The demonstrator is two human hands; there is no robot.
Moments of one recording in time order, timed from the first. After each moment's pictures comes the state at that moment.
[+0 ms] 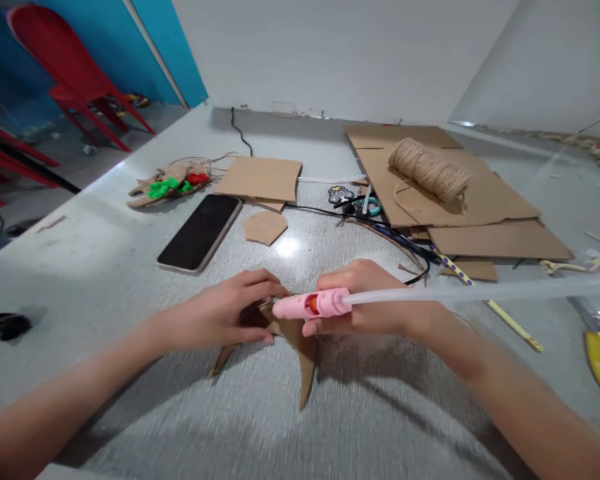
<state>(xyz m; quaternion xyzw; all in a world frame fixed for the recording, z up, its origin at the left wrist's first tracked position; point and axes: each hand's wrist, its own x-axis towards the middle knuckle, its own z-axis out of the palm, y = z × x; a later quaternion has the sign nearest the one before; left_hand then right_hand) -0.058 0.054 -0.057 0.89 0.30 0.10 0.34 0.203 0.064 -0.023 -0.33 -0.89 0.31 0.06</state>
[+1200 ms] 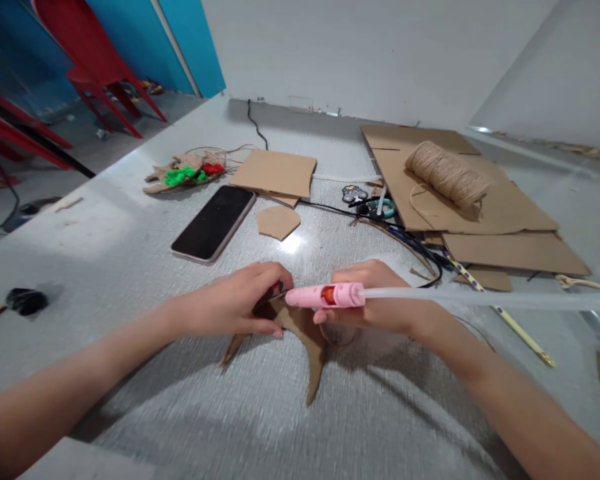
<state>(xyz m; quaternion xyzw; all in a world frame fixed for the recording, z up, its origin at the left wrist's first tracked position) -0.058 0.056 -0.058 0.88 0.33 0.10 0.32 0.204 0.068 -0.042 -0.31 -0.90 0.28 0.11</state>
